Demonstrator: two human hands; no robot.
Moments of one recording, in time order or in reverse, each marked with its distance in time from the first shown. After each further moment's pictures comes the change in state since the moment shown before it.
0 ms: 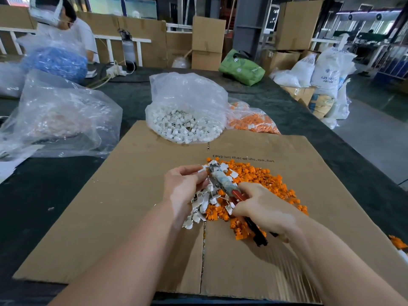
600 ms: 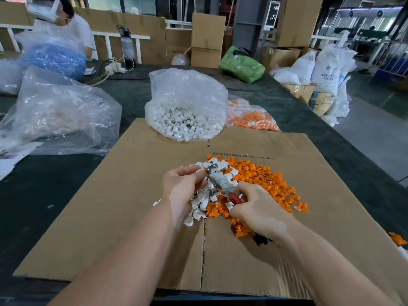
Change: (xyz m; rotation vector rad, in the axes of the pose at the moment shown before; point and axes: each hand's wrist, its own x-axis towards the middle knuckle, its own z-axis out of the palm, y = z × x) left_hand -0.001 -0.004 -0.003 -0.050 0.019 -0.040; right_hand 0.005 0.015 0.016 0.043 0.122 -0.109
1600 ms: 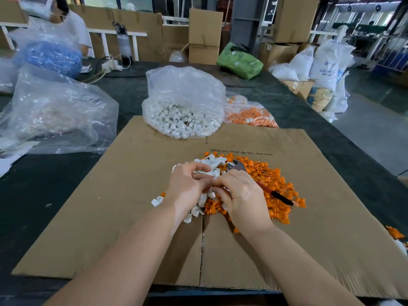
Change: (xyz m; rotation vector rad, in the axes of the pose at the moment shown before) left_hand -0.012 -0.003 -0.004 0.483 -0.246 0.231; right_hand 0.020 0.012 0.032 -0.384 0.596 -0.674
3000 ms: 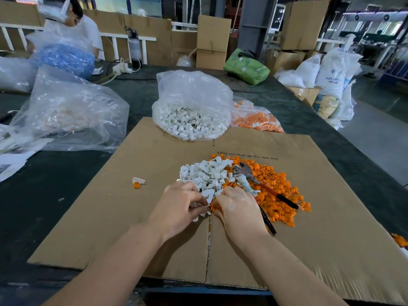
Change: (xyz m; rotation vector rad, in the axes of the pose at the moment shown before) left_hand -0.010 -0.048 -0.040 0.875 -0.077 0.524; right_hand -0.017 -0.001 0.025 -0.328 -0.422 0.030
